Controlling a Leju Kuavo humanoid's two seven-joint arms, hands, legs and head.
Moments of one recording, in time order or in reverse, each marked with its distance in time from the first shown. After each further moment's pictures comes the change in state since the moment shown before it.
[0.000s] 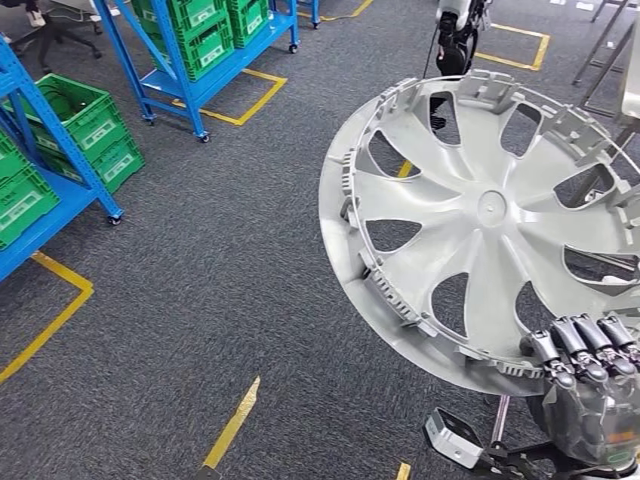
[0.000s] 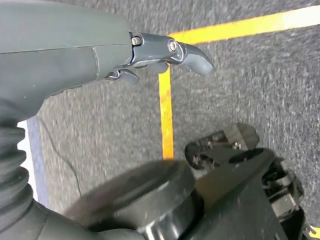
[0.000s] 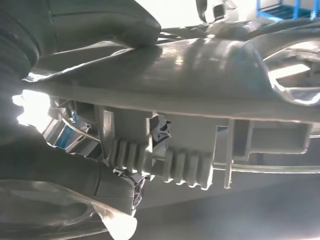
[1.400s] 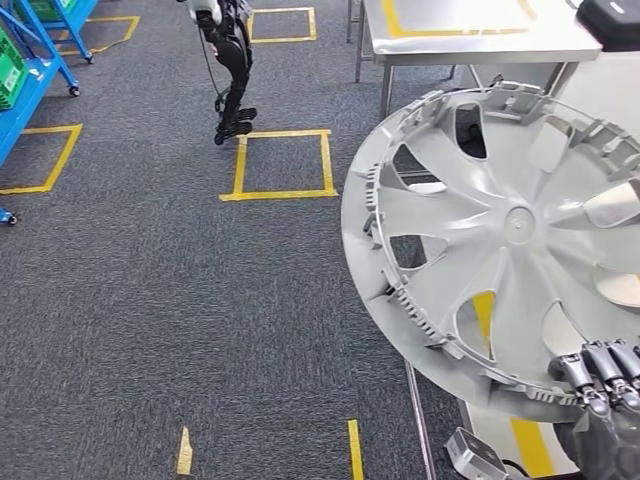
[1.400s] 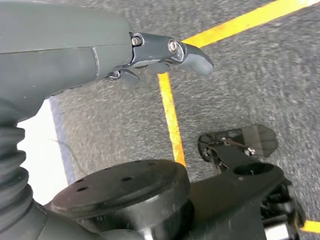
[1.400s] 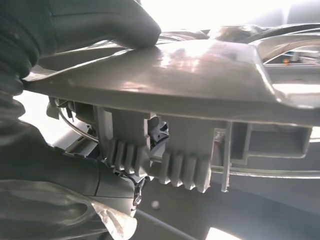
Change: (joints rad) left arm 0.039 -0.034 0.159 0.030 0.216 0.049 0.095; right arm 0.120 0.000 -0.070 -0.083 0.000 -0.001 0.016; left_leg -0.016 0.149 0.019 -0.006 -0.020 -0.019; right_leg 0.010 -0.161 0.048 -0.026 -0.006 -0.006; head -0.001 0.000
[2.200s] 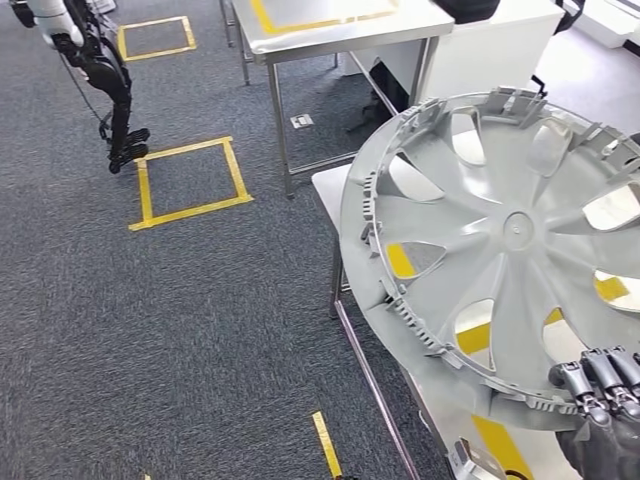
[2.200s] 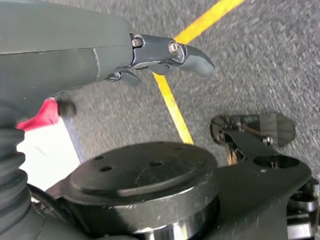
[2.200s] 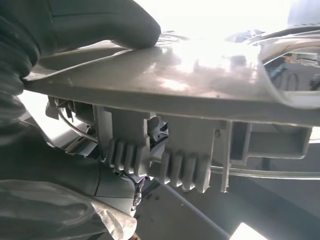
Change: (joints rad) left arm -0.003 -0.061 0.042 0.084 0.007 -0.070 0.025; right arm 0.021 -0.033 0.005 -0.010 0.000 0.000 0.006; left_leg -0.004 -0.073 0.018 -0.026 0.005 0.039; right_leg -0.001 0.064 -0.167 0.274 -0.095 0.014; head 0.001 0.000
